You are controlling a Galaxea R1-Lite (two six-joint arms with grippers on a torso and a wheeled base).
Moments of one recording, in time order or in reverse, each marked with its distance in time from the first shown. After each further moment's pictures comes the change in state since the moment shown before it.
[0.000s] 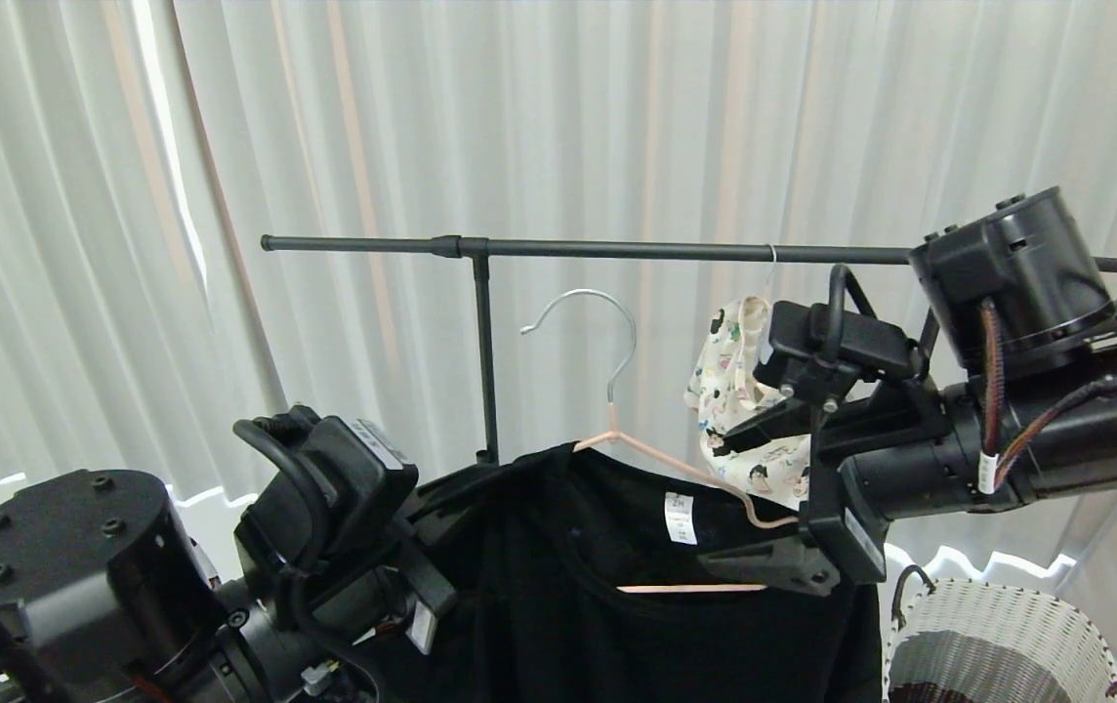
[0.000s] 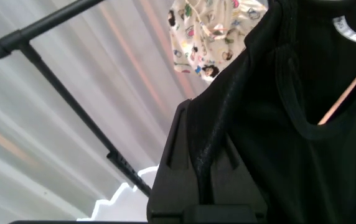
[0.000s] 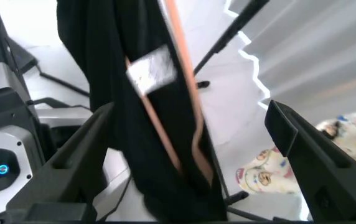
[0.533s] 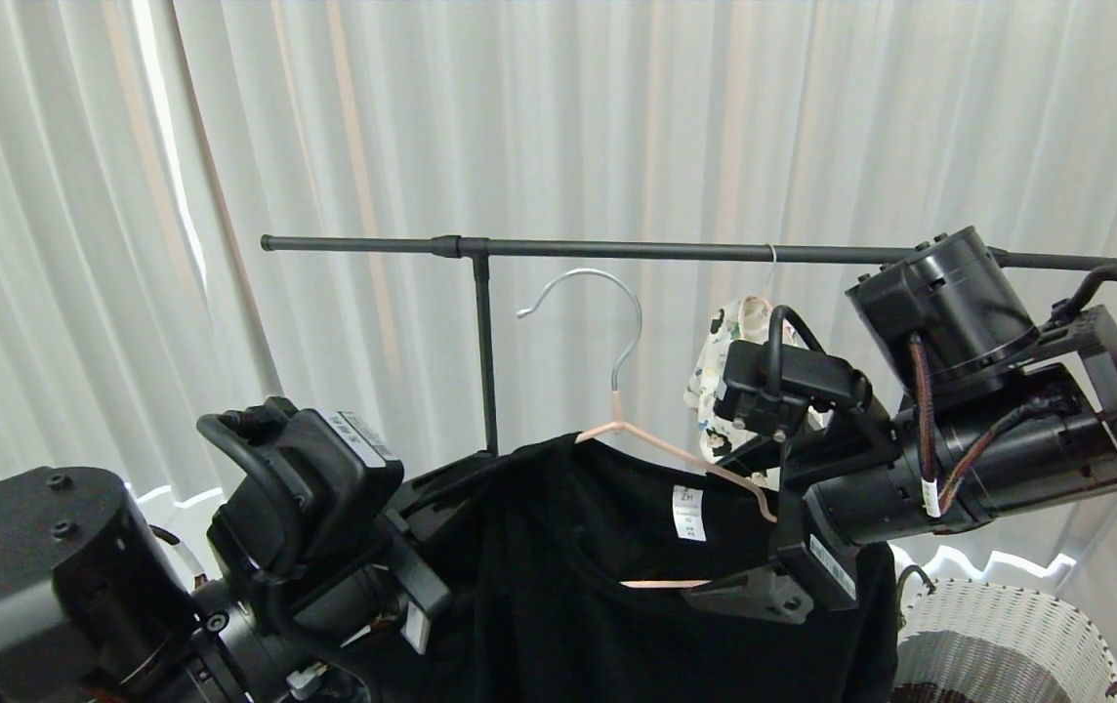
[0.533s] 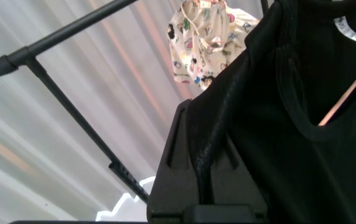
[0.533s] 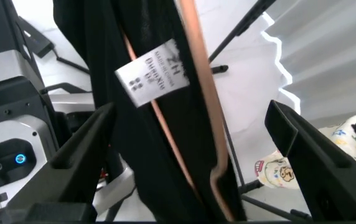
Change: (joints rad) left arm -0.020 -0.033 -0.011 0.000 0.003 0.015; right arm 0.021 0.057 -0.014 0.043 0.000 0.033
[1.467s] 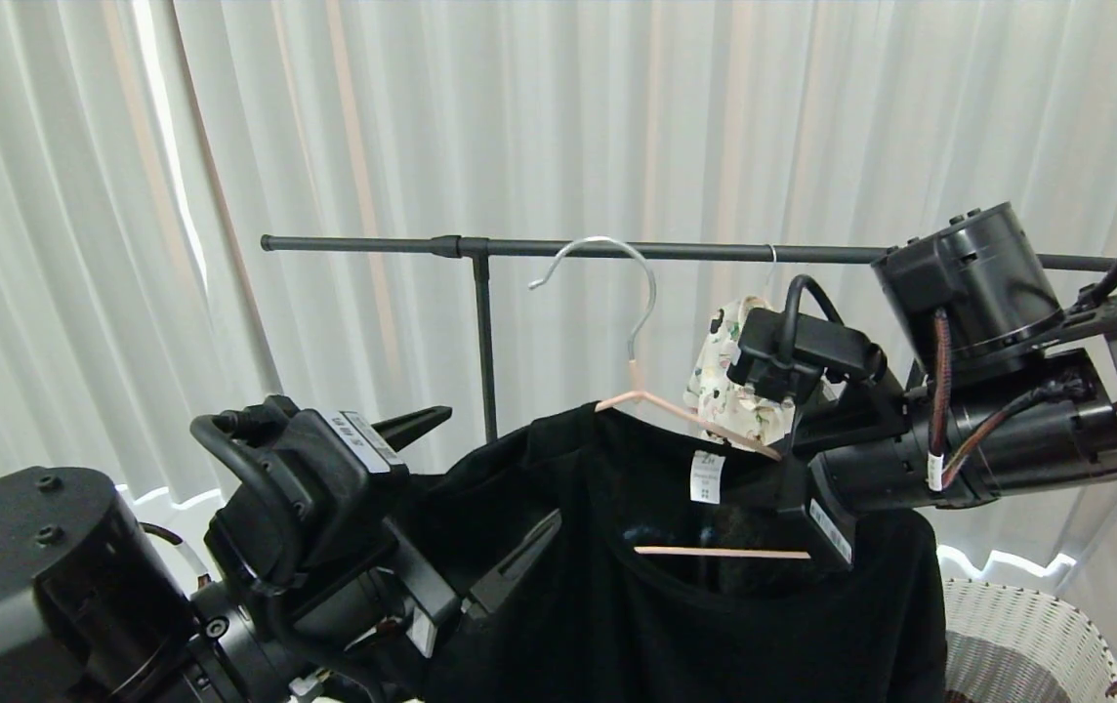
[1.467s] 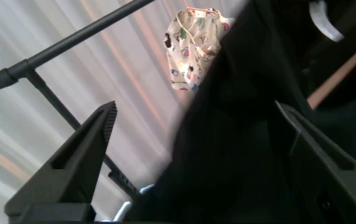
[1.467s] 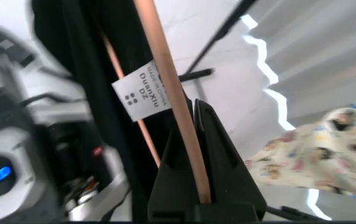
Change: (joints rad) left arm -0.027 -0.006 -0.009 0.000 0.008 0.019; right arm -0.030 -0.020 0.008 -0.082 -0.065 0.005
